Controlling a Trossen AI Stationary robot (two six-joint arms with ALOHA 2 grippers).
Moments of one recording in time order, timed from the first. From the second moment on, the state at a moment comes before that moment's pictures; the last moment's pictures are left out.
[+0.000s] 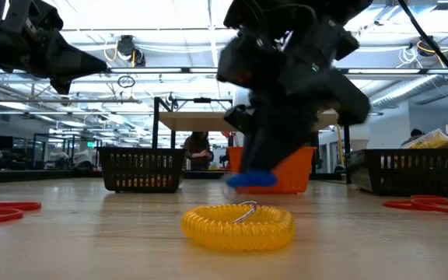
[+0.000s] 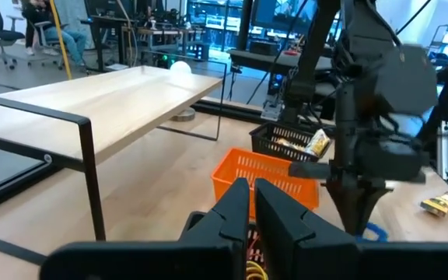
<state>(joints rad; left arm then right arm) -0.18 0.31 0.12 0.12 -0.39 -0.15 0.21 1.94 1.19 -0.22 -0.12 -0.17</state>
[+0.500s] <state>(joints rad) -0.18 0.31 0.12 0.08 -0.39 -0.13 0.16 1.55 0.99 0.25 -0.21 -0.08</state>
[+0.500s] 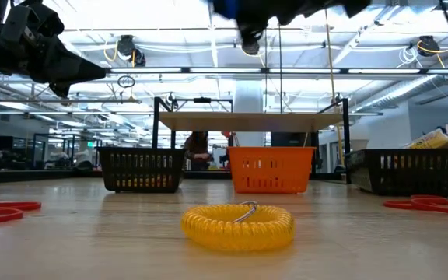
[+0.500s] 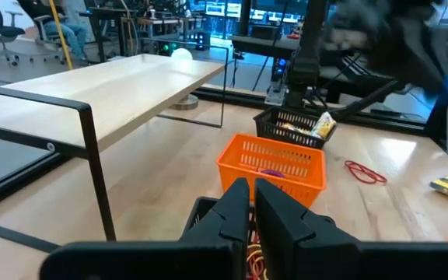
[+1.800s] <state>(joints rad) -0.18 0.31 0.12 0.05 -0.39 -0.13 0.03 0.40 0.02 0.60 -0.05 0.04</state>
